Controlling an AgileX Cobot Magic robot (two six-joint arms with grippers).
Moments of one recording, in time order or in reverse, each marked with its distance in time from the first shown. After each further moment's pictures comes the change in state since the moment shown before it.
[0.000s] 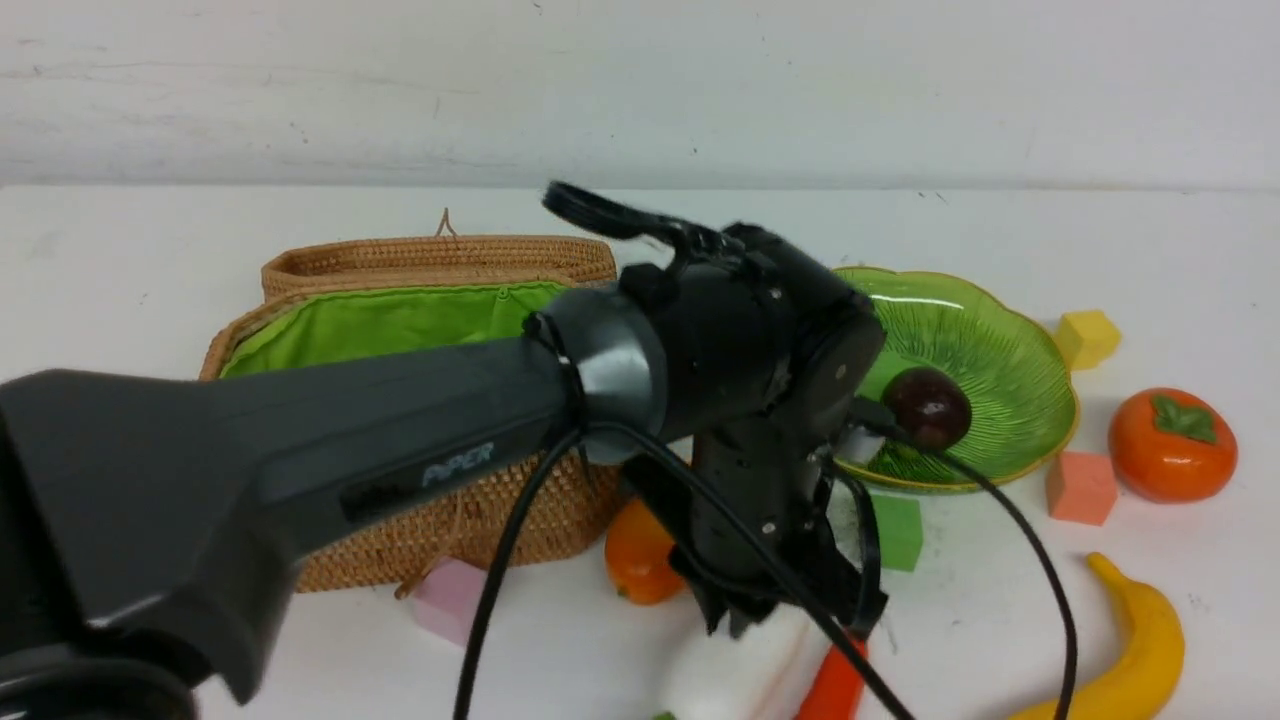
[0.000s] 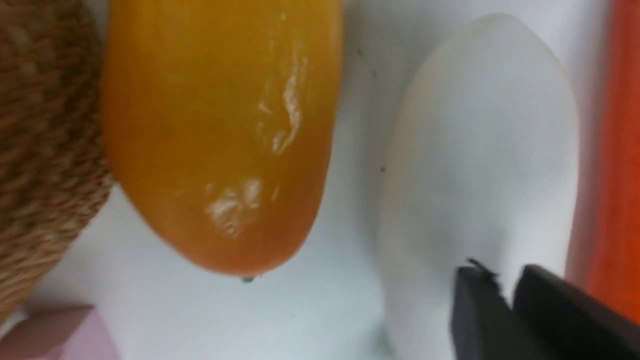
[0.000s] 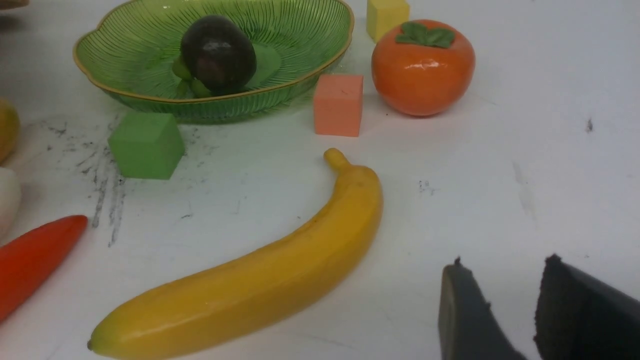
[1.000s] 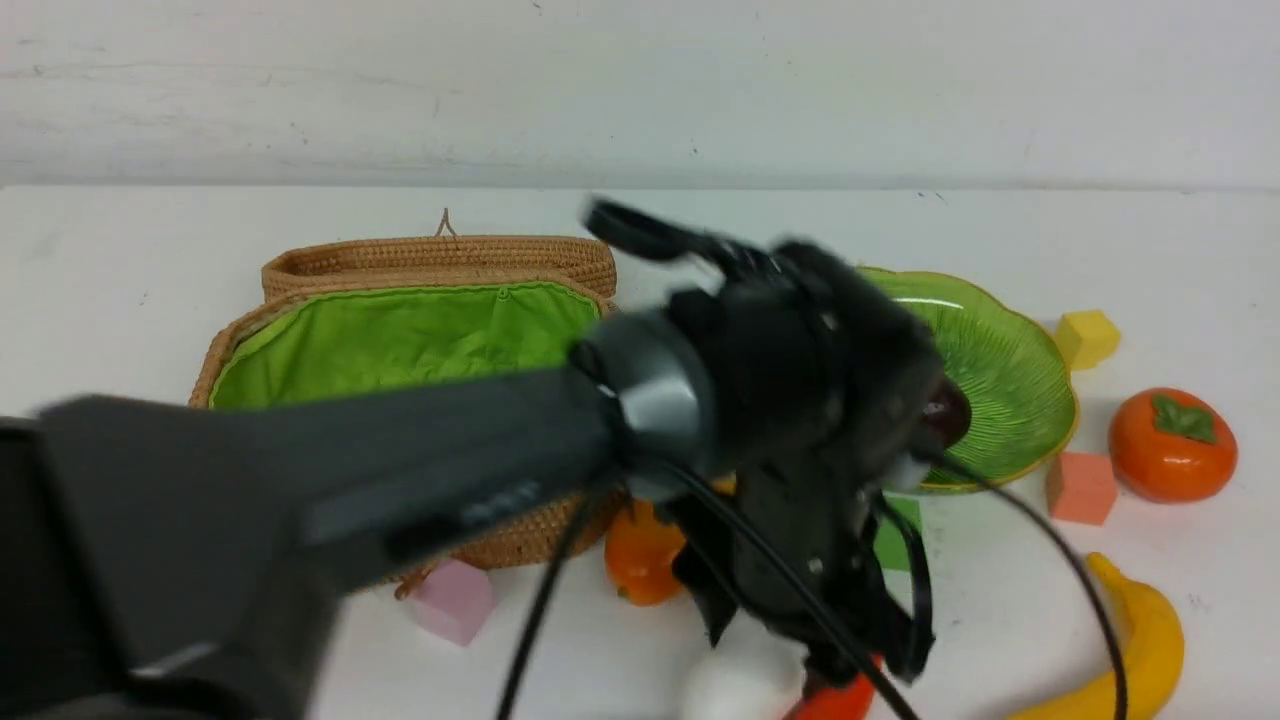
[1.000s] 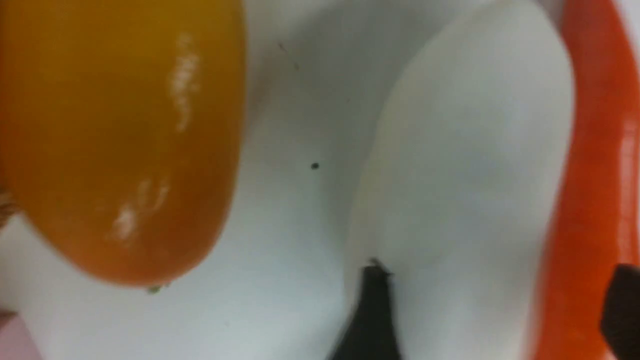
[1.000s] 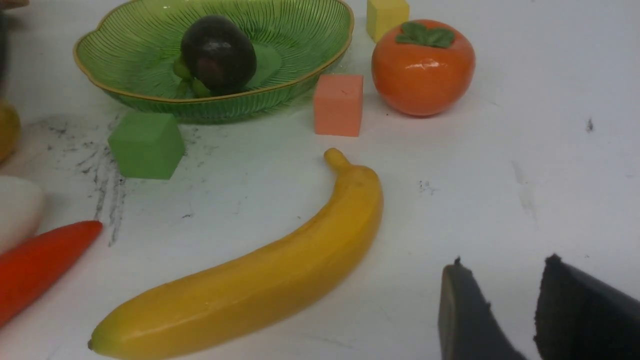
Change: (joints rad) right arm 0.000 0.000 0.000 0.000 0.000 0.000; left arm -0.055 0.067 -0.013 -0.005 0.000 -0.055
